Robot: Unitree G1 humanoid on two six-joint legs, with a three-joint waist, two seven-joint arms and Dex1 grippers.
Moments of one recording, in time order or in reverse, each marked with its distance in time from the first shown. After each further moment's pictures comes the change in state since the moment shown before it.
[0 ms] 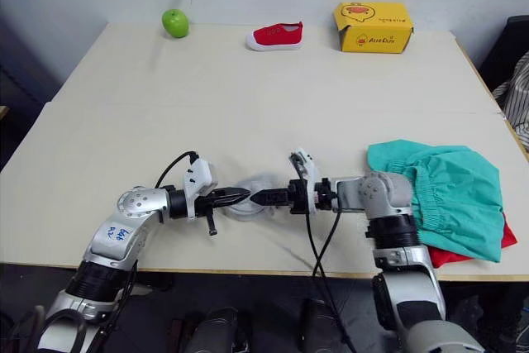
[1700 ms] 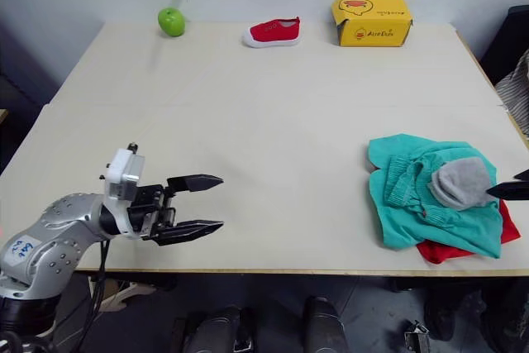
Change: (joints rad) left arm 0.200 0.207 0.311 -0.403 -0.570 0.277 -0.125; right arm -0.250 -1.068 0.202 0.867 -0.800 -1.141 0.842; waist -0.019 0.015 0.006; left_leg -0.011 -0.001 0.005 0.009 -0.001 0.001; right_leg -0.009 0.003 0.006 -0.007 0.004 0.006
